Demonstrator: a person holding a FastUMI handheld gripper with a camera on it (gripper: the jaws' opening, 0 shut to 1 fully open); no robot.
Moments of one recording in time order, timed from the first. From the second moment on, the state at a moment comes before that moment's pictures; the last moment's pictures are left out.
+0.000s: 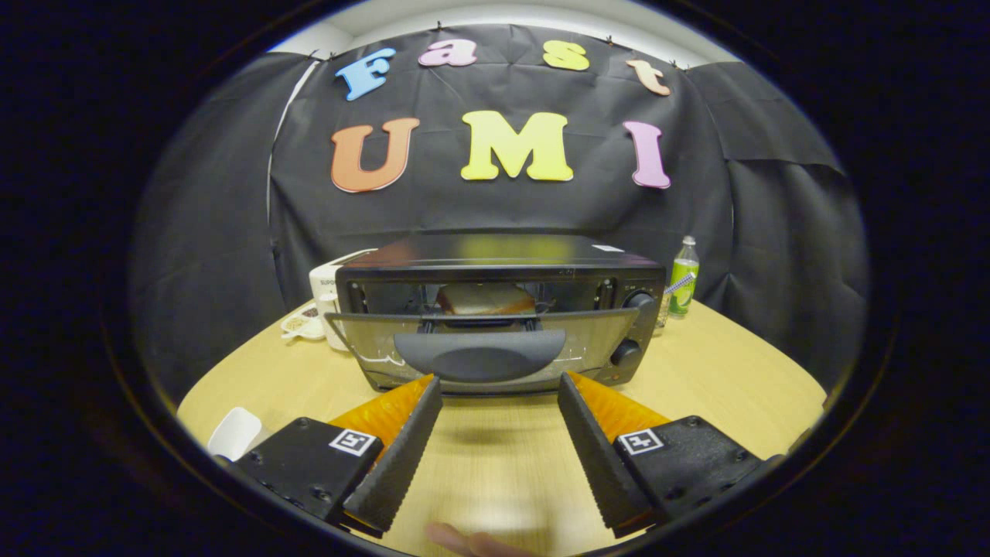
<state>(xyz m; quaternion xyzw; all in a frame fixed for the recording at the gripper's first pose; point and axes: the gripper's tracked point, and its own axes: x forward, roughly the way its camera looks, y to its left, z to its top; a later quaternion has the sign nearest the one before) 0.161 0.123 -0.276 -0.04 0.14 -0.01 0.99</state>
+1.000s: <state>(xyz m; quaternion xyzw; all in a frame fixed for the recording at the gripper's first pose) 0.051 0.092 -0.088 -0.03 0.04 -0.03 1.00</state>
